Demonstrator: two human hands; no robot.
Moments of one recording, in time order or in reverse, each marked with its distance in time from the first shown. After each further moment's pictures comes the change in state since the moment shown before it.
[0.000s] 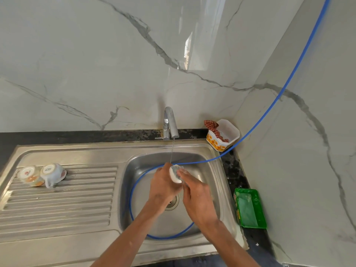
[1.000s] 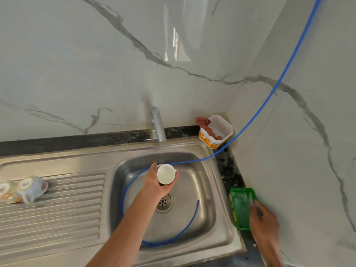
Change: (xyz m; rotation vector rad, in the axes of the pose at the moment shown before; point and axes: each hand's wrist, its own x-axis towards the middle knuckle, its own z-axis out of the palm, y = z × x) left_hand 0.058 0.019 0.009 -1.649 -0.026 -1.136; right_hand -0.063 0.135 -0.117 -0.151 0.303 0.947
